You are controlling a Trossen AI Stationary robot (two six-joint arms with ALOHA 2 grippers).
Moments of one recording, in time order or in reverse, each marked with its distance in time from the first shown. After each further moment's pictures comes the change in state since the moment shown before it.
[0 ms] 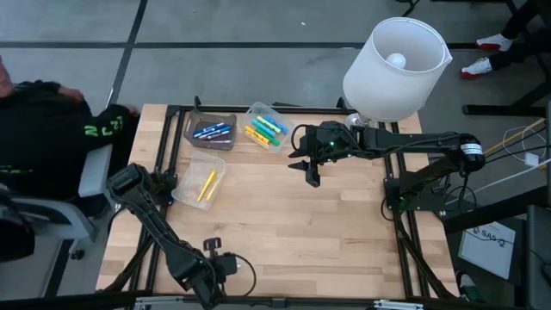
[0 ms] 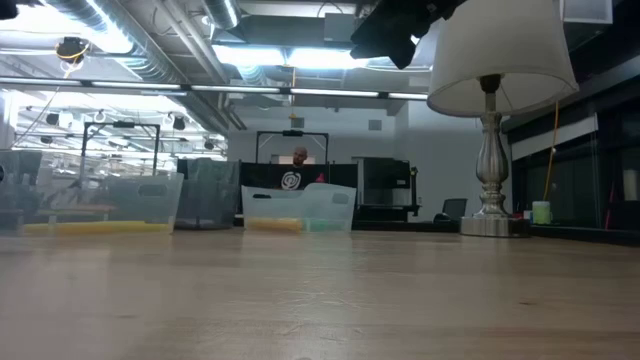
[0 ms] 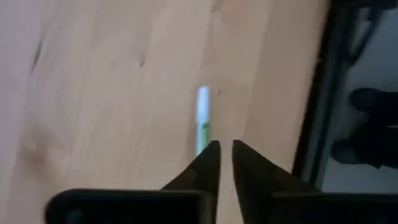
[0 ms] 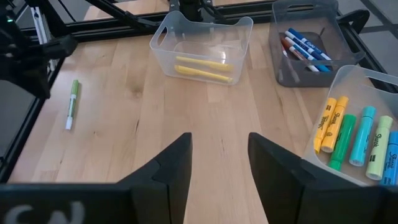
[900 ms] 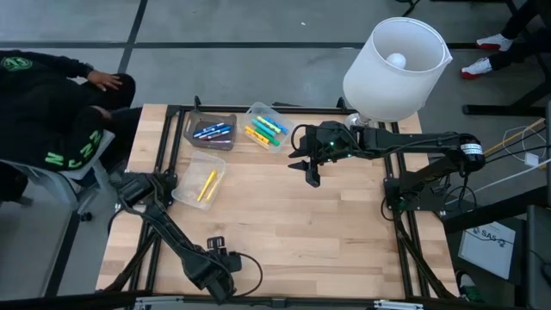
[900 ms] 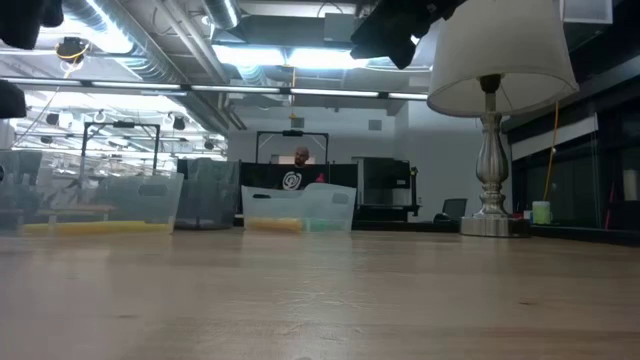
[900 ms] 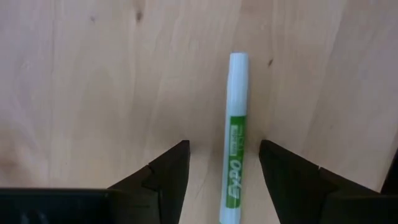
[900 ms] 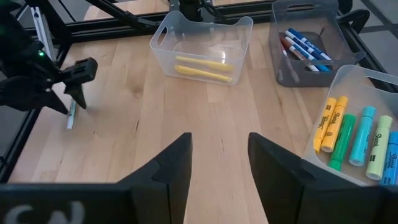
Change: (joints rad) left arm 0.041 0.135 -0.046 0.036 0.088 0.048; right arm 0.000 0.000 0.000 -0.001 0.000 0.000
